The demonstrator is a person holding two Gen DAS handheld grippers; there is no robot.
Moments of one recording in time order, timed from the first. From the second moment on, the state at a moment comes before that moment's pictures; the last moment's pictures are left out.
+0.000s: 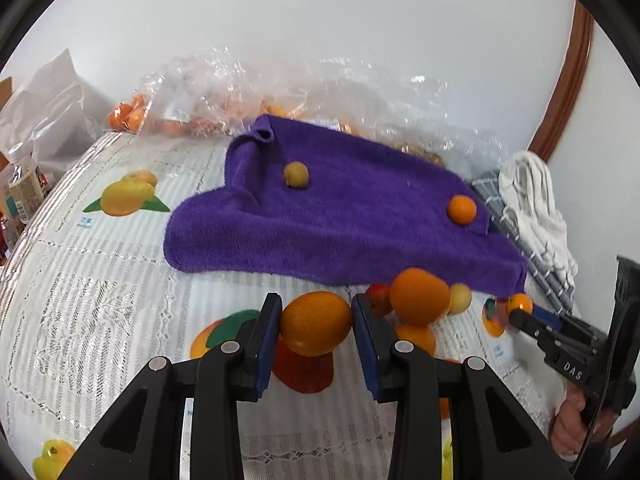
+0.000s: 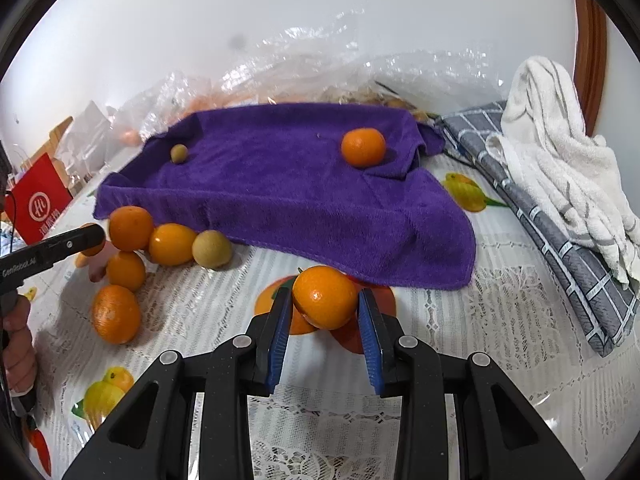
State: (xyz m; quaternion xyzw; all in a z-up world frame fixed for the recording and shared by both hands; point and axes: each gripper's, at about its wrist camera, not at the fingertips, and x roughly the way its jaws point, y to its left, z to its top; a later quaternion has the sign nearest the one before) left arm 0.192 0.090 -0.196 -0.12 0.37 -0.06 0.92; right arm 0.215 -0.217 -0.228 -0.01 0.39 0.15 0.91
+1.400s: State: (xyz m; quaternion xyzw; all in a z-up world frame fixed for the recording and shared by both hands) left arm 0.219 0.092 -0.103 -0.08 0.26 -0.01 0.96; right arm 0.247 -0.244 -0.142 0.03 0.30 0.12 0.94
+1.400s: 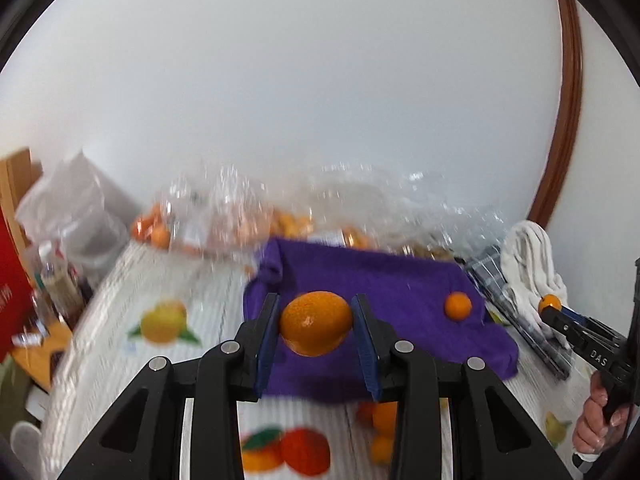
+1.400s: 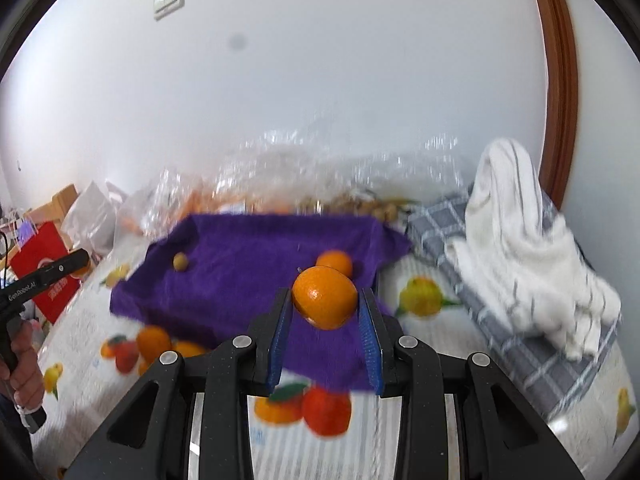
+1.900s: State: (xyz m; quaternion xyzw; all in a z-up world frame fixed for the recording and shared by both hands) left arm 0.290 0.091 -0.174 -0.08 0.31 0.04 0.95; right arm 0.317 -0.220 -0.193 0.02 0.35 0.10 0.93
